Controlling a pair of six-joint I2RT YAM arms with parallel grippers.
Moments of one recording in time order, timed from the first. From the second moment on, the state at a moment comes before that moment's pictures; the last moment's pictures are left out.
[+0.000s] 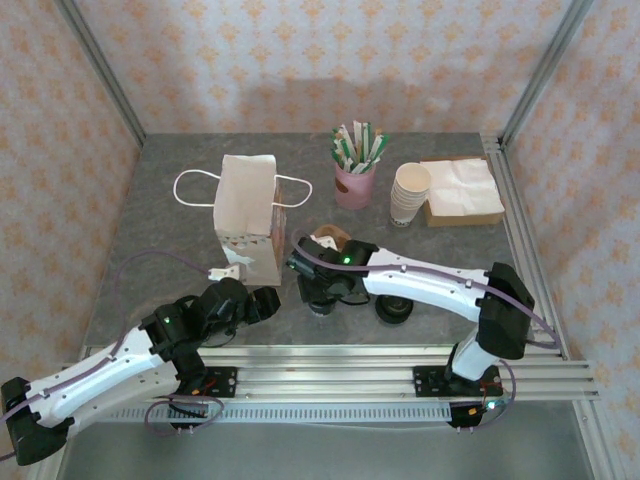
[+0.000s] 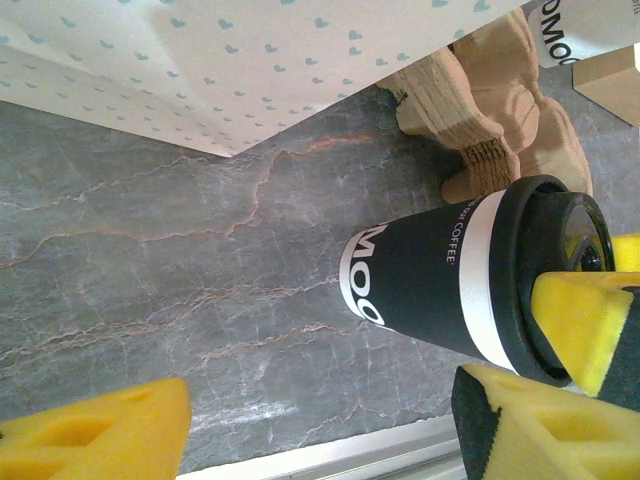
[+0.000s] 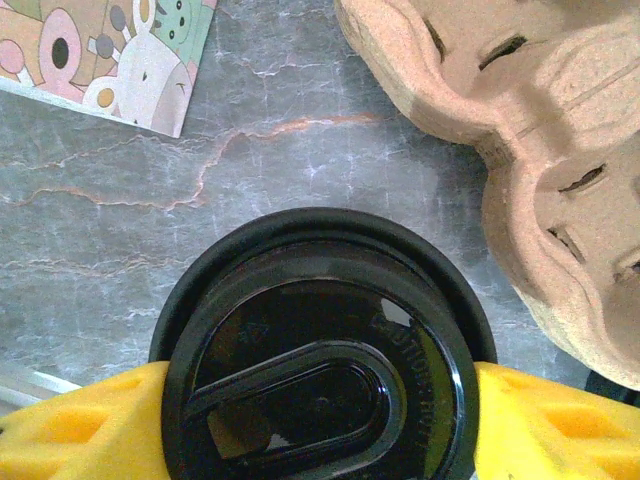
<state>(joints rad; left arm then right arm) -0.87 0.63 0.50 -0.67 -0.16 -1.12 1.12 1.63 1.31 -0.95 0.21 0.80</state>
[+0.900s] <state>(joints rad) -0.87 0.66 0.50 -0.66 -0.16 -1.12 1.21 1.70 1.33 -0.99 0.39 0.83</state>
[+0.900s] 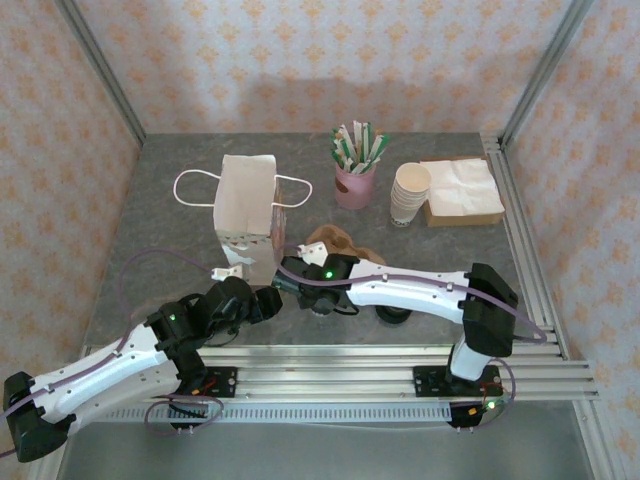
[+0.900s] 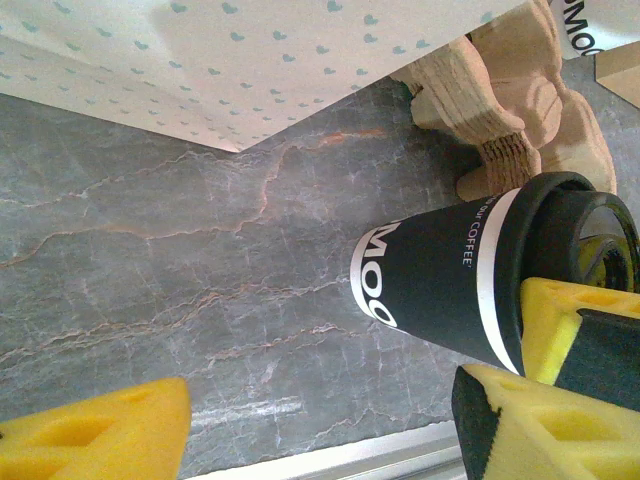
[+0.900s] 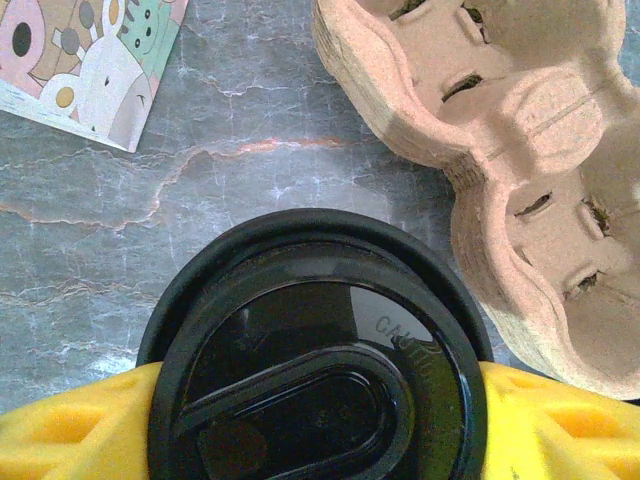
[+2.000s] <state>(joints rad) -0.87 0.66 0.50 -0.66 -0.16 -1.13 1.14 1.67 1.36 -1.00 0.29 0.87</state>
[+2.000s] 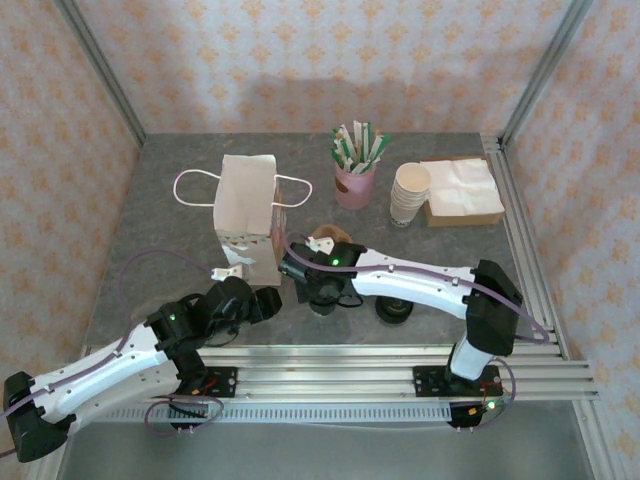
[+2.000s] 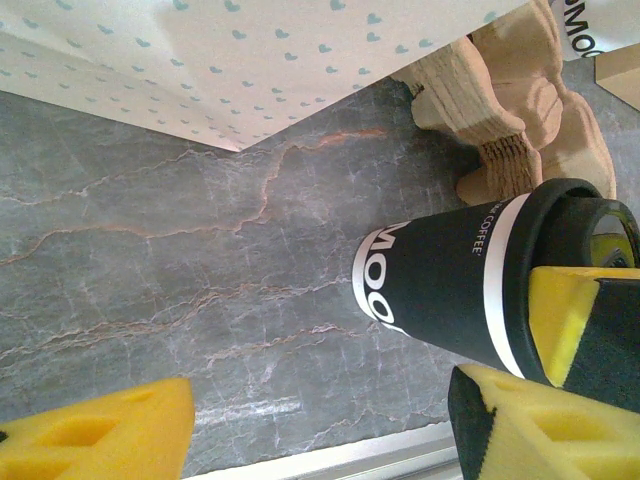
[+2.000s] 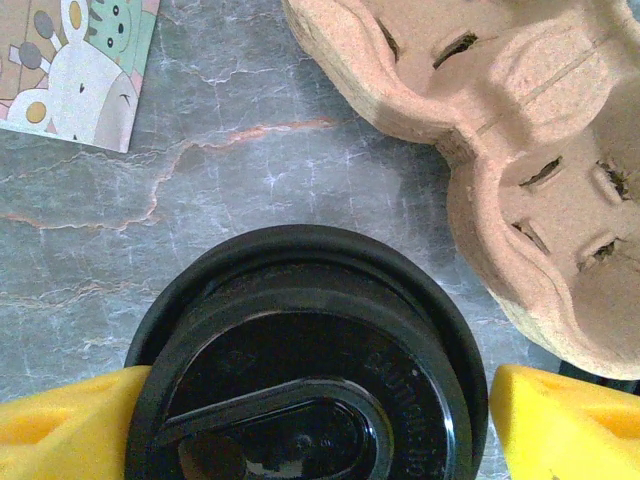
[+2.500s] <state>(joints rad) -0.87 0.69 0.51 -0.66 -0.16 -1.13 1.13 1.63 1.36 -0.98 0.26 0.88</state>
